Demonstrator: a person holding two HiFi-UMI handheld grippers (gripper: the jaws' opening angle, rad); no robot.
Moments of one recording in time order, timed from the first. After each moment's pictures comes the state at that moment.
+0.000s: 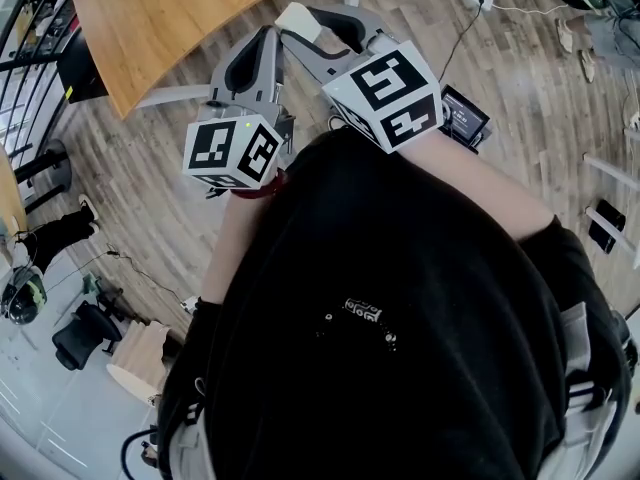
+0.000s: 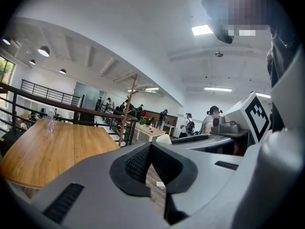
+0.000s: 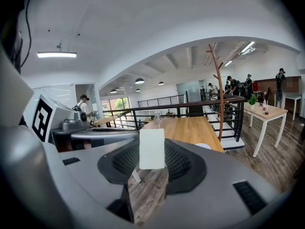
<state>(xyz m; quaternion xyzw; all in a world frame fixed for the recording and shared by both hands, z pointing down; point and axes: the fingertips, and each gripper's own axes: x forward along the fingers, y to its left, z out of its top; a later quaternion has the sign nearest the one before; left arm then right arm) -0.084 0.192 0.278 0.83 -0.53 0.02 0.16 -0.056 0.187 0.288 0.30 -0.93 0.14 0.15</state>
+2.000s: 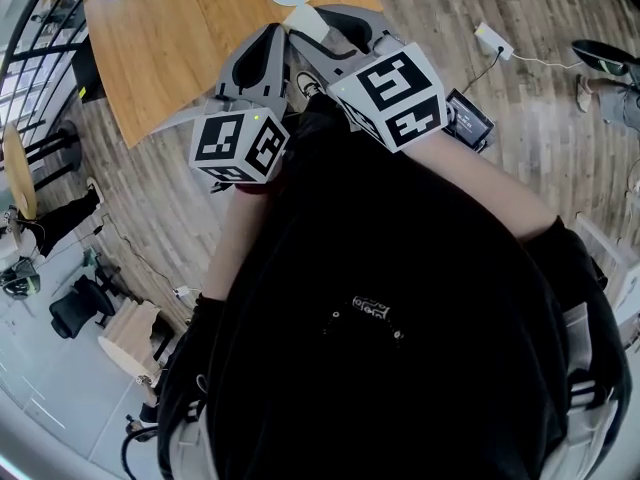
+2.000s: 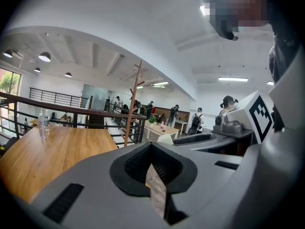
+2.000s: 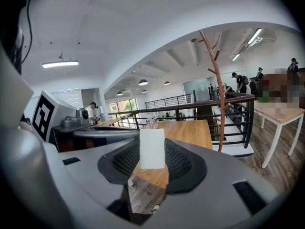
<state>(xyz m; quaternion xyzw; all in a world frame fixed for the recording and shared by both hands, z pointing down) -0.040 -0.035 0.285 0.79 -0.59 0.05 0.16 -0.013 -0.038 0.294 0.24 -0.95 0.16 0.14</state>
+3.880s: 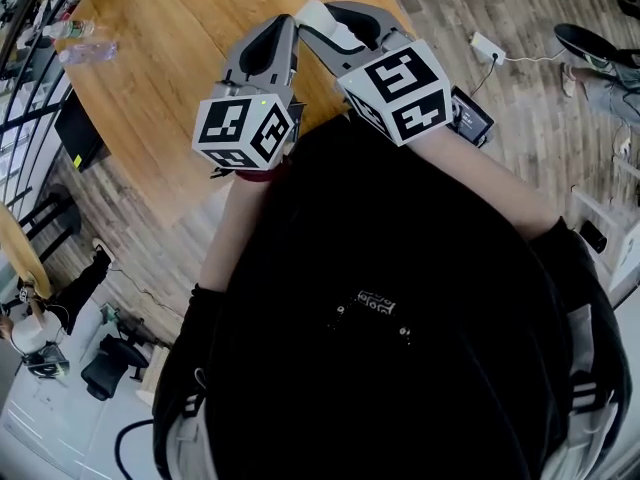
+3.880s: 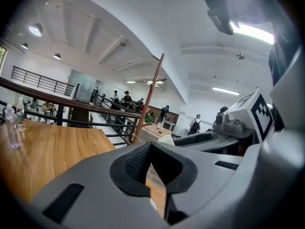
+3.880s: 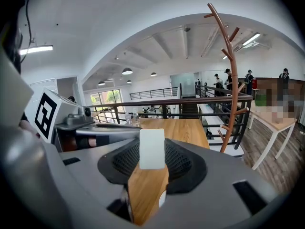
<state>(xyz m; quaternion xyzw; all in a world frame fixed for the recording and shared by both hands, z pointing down) -0.207 -0.230 0.320 0.84 -0.50 0.03 0.20 -0.179 -0.225 0.327 0.33 -0.91 0.16 0.20</state>
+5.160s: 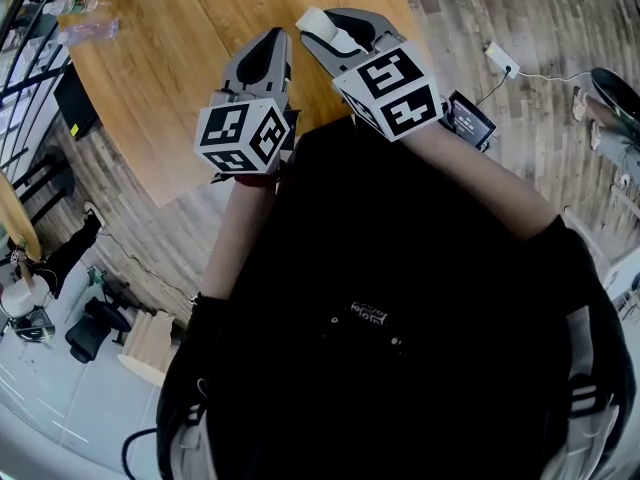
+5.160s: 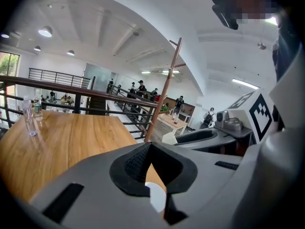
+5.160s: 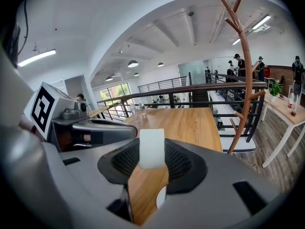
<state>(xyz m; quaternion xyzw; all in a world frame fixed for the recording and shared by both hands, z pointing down) -0.226 -0.250 0.375 0.78 -0.56 0.08 0.26 -0.185 -0.256 0.384 0.26 -0.91 0.20 0.24</state>
